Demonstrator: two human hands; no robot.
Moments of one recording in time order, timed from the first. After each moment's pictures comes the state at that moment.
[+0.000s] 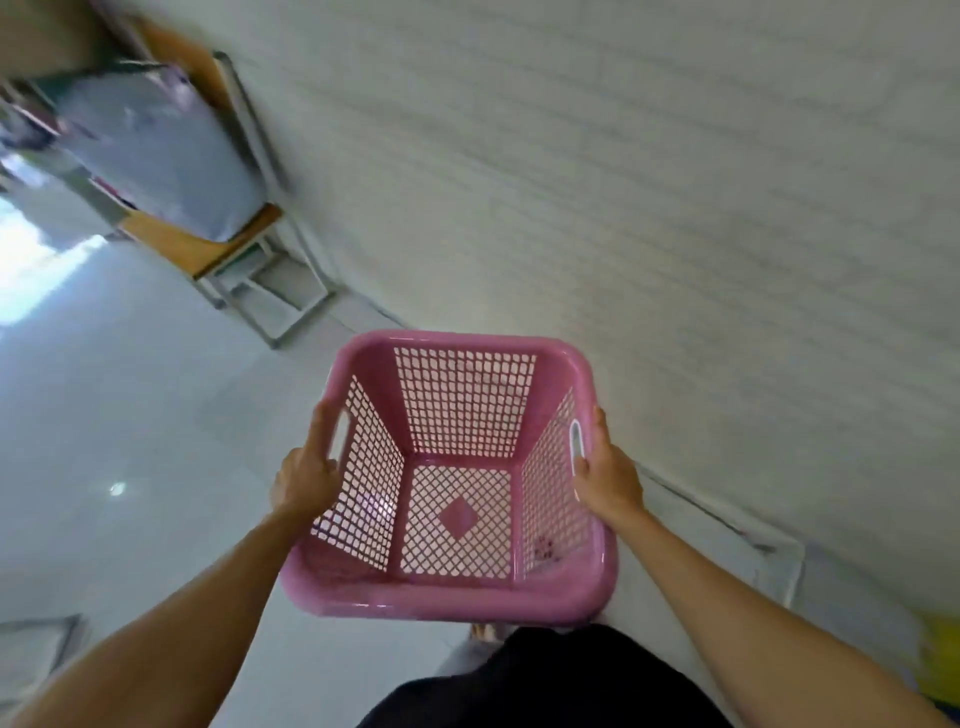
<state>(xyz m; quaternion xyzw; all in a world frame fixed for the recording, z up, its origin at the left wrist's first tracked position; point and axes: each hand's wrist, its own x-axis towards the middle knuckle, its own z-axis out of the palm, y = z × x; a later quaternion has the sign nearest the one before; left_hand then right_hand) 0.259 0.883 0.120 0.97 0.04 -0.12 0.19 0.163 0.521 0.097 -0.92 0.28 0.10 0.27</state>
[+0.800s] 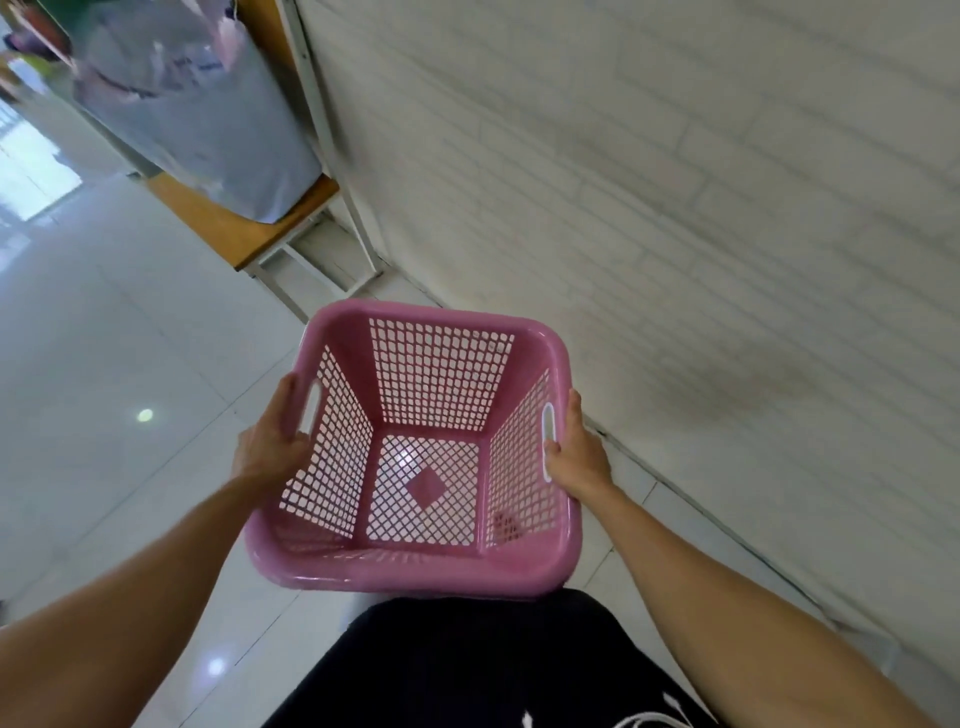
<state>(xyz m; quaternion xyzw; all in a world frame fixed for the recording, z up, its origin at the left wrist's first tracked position) 0.481 1.016 0.132 0.94 0.16 -0.18 0.24 0.421 0.649 0.088 -0.88 0.25 0.24 0.32</state>
